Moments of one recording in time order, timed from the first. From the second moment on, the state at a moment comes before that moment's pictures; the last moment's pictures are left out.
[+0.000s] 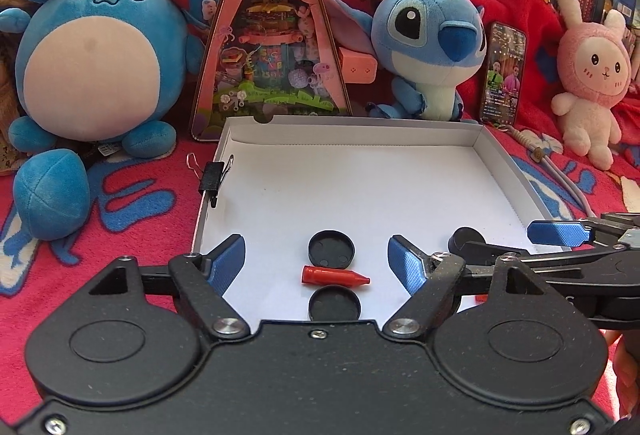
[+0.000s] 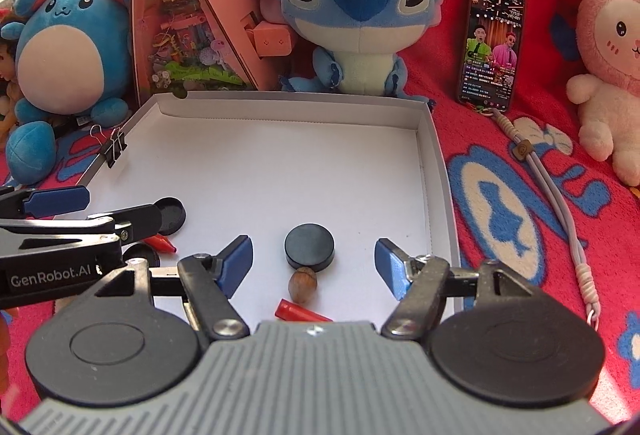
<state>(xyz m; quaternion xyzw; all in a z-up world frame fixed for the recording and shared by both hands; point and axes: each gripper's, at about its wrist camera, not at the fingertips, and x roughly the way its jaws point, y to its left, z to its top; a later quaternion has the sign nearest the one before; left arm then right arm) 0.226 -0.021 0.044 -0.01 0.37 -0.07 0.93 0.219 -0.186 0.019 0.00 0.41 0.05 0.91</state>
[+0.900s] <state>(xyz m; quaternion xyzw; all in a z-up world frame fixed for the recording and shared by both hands) 0.105 -0.010 0.054 0.00 0.30 -0.13 0.94 0.123 -0.199 0.039 0.00 0.31 0.09 0.95</state>
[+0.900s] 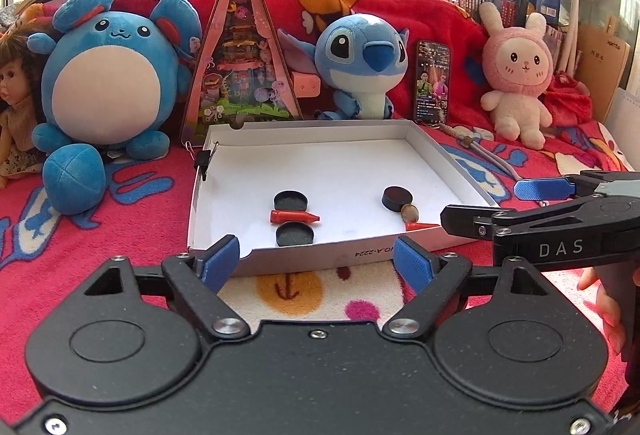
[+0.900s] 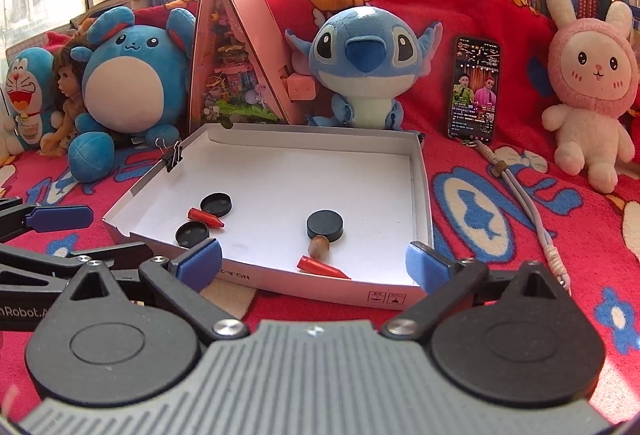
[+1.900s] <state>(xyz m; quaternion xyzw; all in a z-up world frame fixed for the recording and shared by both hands) 0.053 0.002 0.017 0.01 0.31 -0.13 0.94 0.056 -0.205 0.005 -0.01 0.27 0.09 0.96</state>
